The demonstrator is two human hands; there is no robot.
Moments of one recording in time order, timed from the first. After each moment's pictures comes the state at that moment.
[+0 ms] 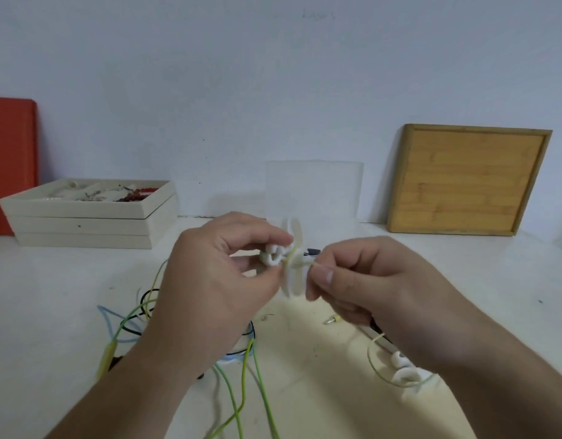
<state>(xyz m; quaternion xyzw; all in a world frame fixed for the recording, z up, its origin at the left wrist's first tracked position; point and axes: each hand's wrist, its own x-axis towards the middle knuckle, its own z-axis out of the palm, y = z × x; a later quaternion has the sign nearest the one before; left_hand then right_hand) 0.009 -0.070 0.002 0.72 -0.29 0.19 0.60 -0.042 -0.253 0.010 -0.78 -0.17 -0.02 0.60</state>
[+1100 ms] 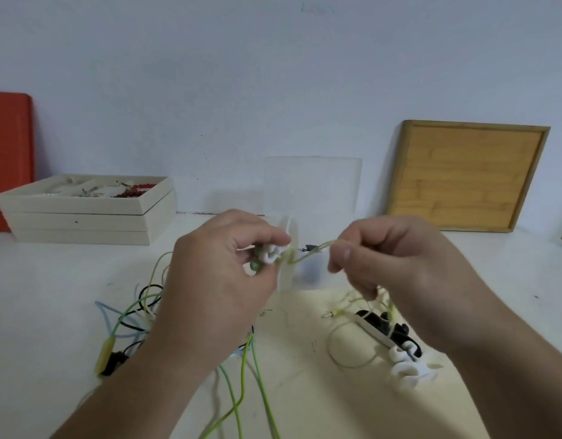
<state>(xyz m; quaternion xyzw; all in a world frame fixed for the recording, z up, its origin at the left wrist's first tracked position) 0.007 -0.072 -0.001 0.77 -0.28 0.24 0.52 -0.045 -0.264 0.017 -0.82 -0.13 -0.15 0.54</state>
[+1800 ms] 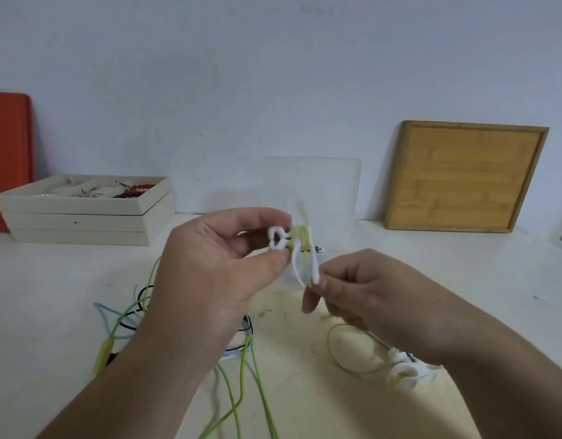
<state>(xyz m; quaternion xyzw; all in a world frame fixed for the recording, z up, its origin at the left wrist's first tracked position) -0.001 -0.077 0.009 0.63 -0.23 0.08 0.74 -0.040 -0.263 0.006 -0.88 -0.08 0.03 0.46</state>
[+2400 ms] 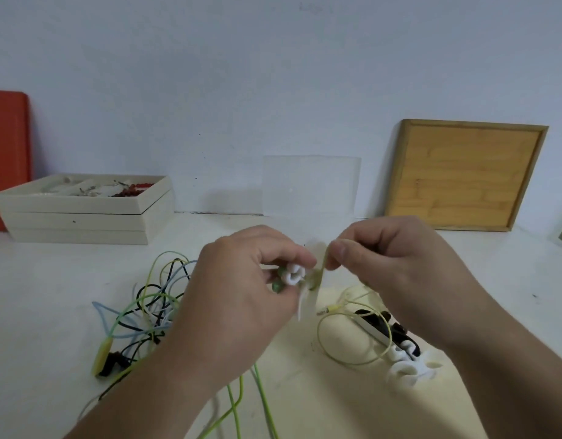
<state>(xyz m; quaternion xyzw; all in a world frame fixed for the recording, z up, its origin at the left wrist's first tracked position) -0.003 -0.080 0.000 0.79 -0.31 0.16 0.51 -0.049 -0.260 0.023 -0.86 -0.08 -0.18 0.46</state>
